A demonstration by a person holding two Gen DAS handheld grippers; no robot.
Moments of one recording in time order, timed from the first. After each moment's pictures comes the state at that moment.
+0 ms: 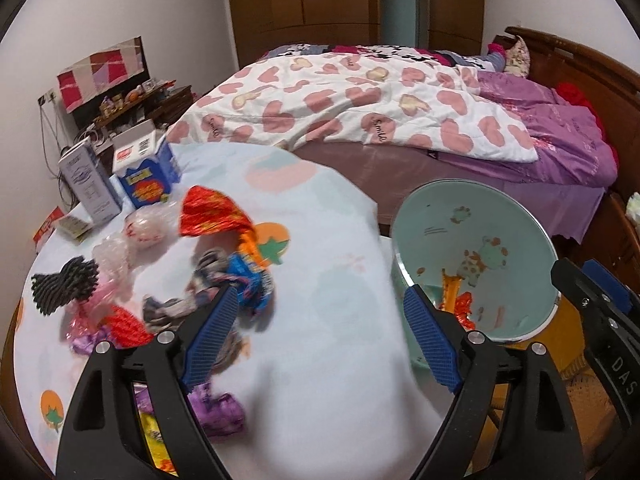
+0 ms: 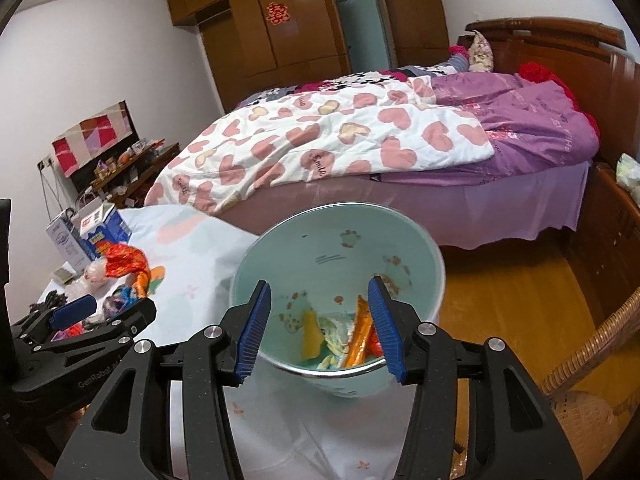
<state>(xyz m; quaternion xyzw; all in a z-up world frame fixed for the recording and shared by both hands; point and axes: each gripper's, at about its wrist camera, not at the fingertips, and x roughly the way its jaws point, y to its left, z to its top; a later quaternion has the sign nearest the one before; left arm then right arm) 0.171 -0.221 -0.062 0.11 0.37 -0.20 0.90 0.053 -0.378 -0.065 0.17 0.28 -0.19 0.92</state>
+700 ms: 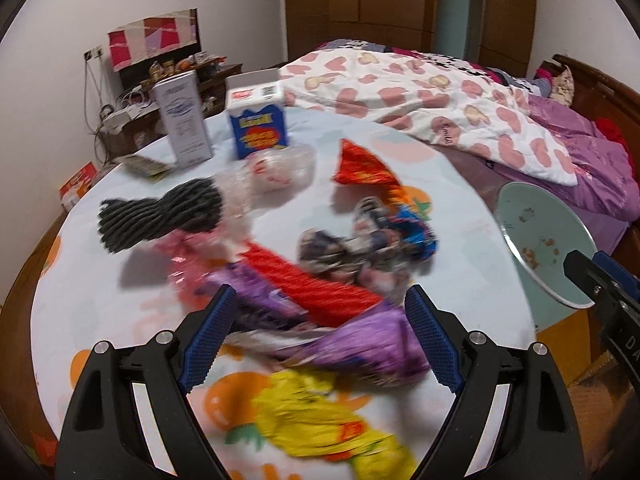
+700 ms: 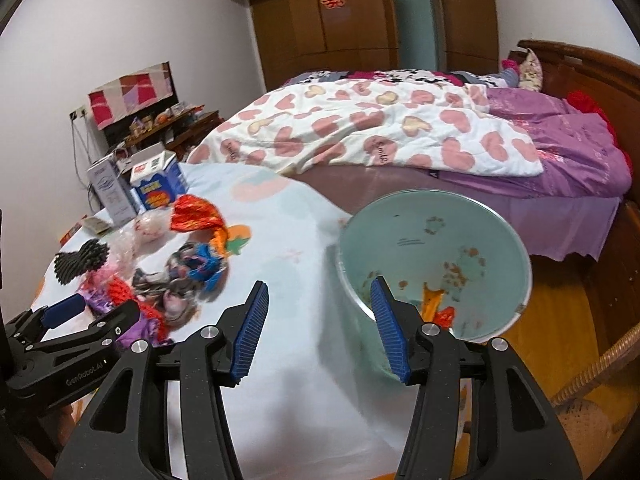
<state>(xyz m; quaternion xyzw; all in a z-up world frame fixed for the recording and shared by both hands) 0.178 -0.096 -0.075 0.07 0.39 -0.13 0.91 0.092 -0.282 -0.064 0.11 0.31 -0.13 0.93</state>
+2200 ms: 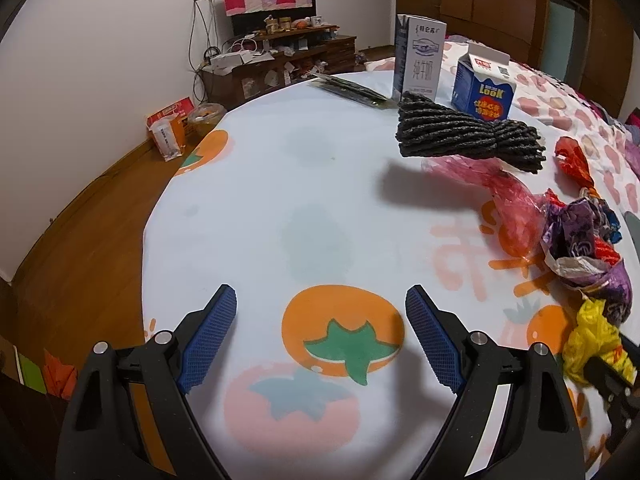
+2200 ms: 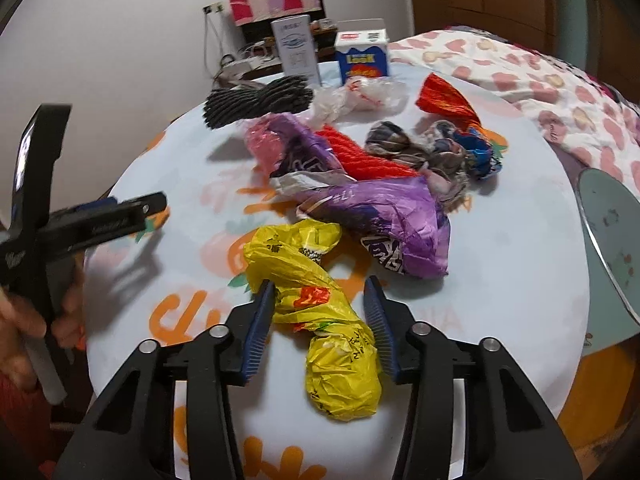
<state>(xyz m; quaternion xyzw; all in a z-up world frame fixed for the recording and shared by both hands) 0.184 0.103 -0.109 0.01 0.42 0.03 0.91 0.107 -0.127 -0.117 0.03 0.42 0.13 0.90</state>
